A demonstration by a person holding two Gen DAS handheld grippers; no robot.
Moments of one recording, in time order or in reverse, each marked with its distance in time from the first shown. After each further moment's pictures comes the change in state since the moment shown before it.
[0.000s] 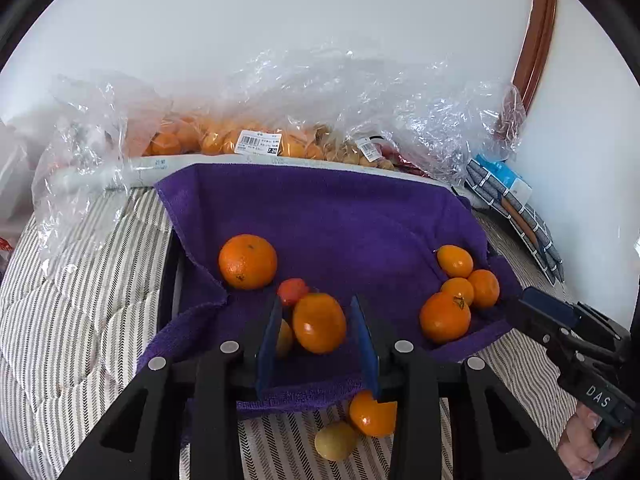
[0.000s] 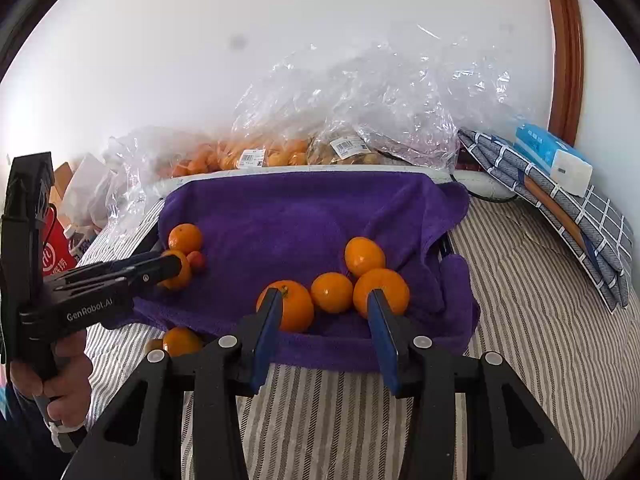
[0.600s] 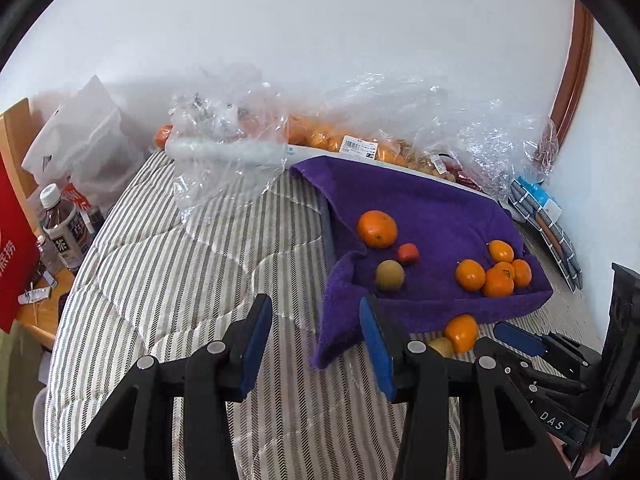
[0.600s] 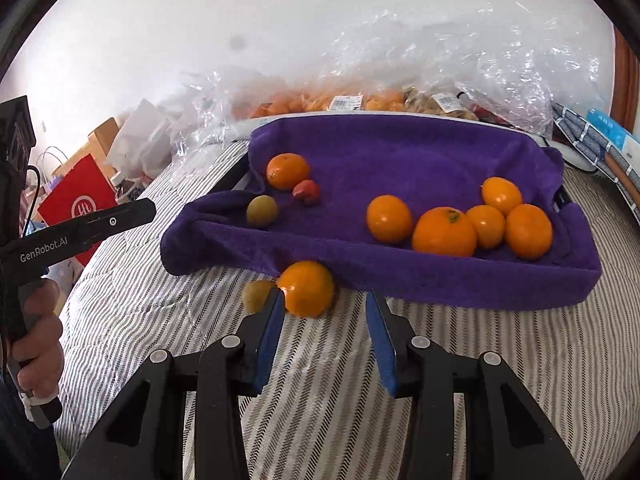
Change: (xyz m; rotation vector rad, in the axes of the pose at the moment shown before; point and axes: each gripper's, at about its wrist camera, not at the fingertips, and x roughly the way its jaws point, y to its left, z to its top) left arm -0.078 0.082 -0.042 -0.116 -0.018 0.135; right arm 0.021 0.086 -0.045 -0.080 0.102 0.157
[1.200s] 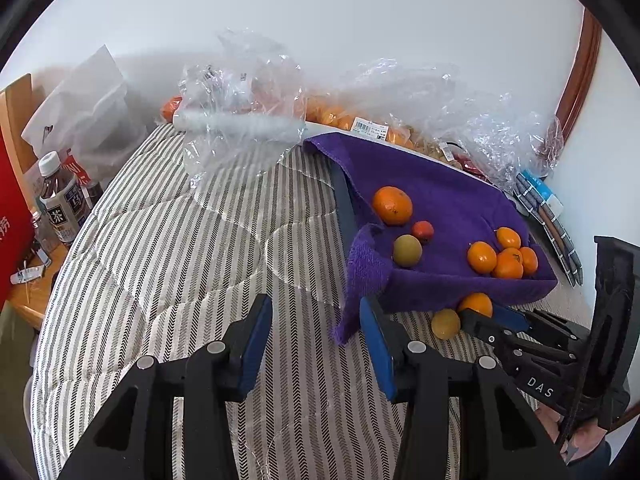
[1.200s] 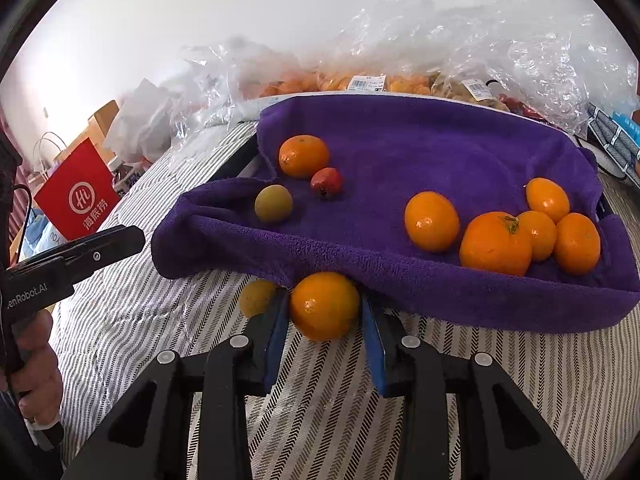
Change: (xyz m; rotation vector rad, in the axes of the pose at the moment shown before) left arm 0.011 0.015 -0.014 -0.030 0.042 -0.020; right arm 0.033 0.010 0.010 -0.026 0.050 0.013
